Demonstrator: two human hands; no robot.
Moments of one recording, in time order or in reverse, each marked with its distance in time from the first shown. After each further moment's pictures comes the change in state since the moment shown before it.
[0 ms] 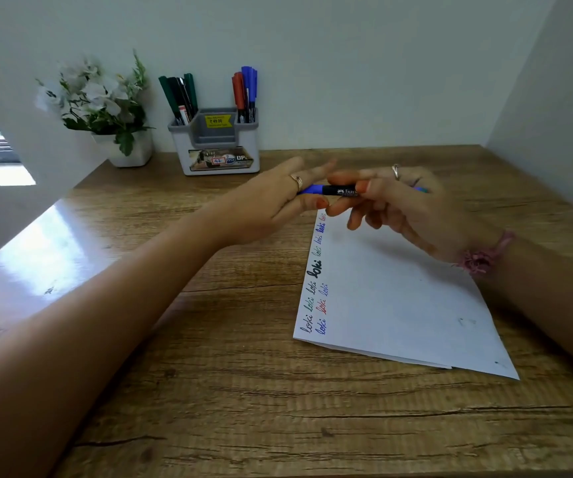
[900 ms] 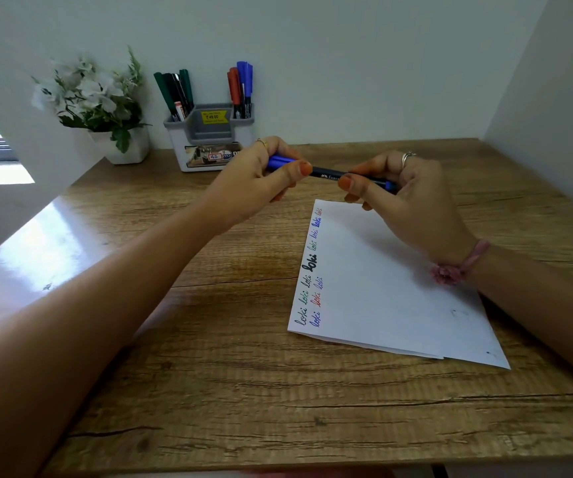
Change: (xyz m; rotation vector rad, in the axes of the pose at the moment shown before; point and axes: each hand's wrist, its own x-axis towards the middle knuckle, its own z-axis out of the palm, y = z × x) left_hand -0.005 0.018 -0.009 -0.652 0.199 -0.325; right_hand 0.002 0.014 0.010 -0.280 0.410 -0.169
